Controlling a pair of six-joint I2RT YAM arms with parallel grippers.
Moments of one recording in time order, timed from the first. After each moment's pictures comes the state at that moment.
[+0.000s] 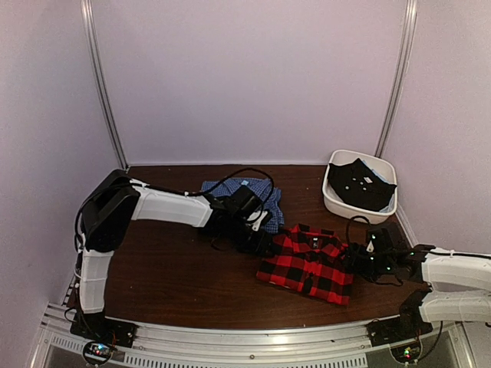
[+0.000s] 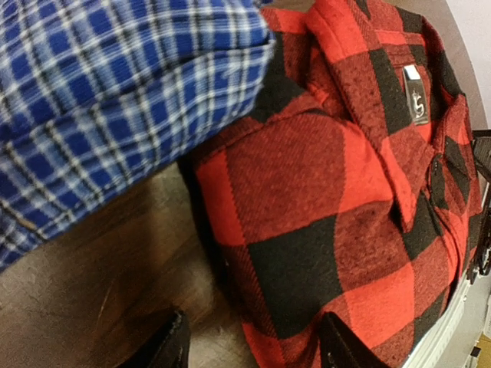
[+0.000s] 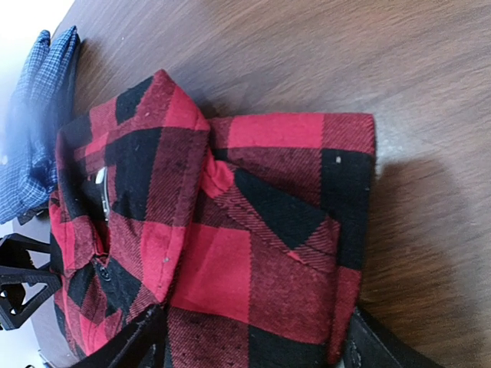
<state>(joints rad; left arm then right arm) -0.94 2.14 1.47 -0.34 0.32 -0.49 0.51 0.94 0.27 -0.19 0.01 0.98</state>
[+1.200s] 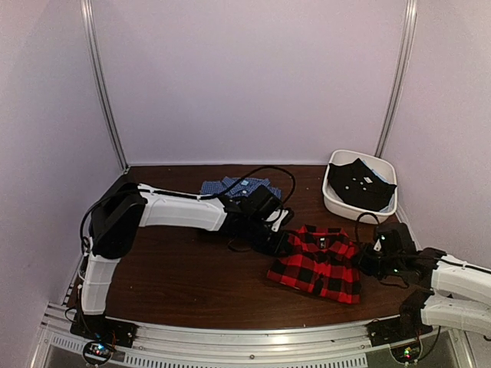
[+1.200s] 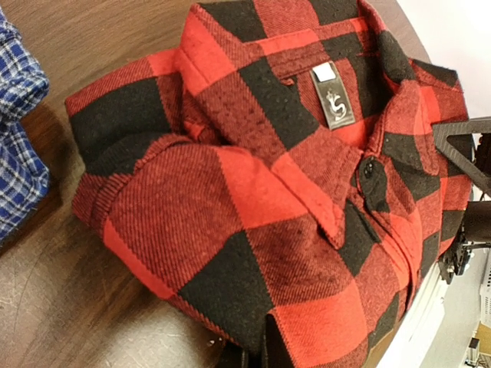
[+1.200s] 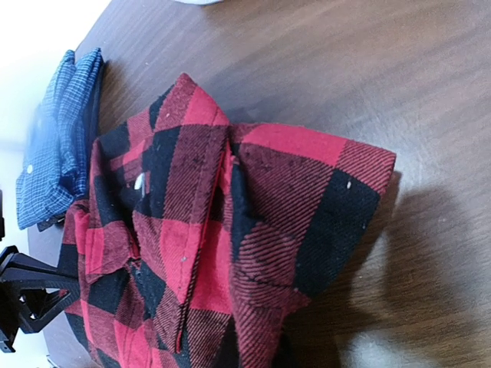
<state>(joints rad) -1.03 2.20 1.62 -0.33 0.32 -0.50 0.51 0.76 0.25 -0.27 0.05 0.99</state>
